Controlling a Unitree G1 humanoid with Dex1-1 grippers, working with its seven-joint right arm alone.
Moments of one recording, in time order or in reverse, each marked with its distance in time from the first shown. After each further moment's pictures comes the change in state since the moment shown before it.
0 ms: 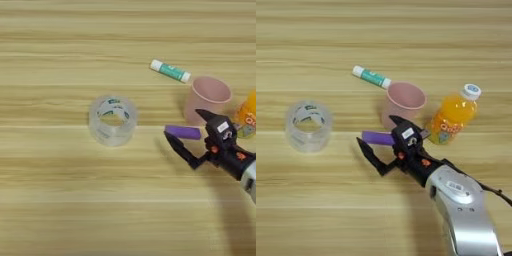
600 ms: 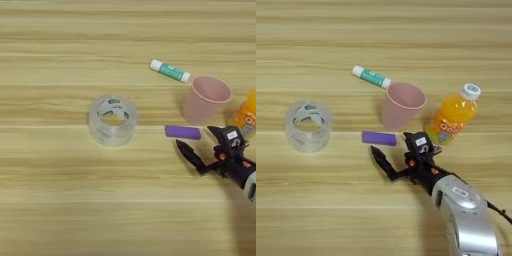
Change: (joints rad) arm -0.063 0.005 -0.020 0.278 0.051 -0.019 -0.014
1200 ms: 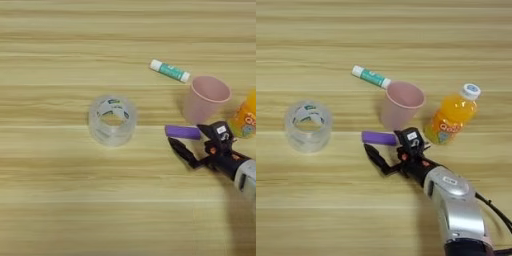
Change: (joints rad) arm -0.146 -0.009 0.055 0.203 -0.004 -0.035 0.080
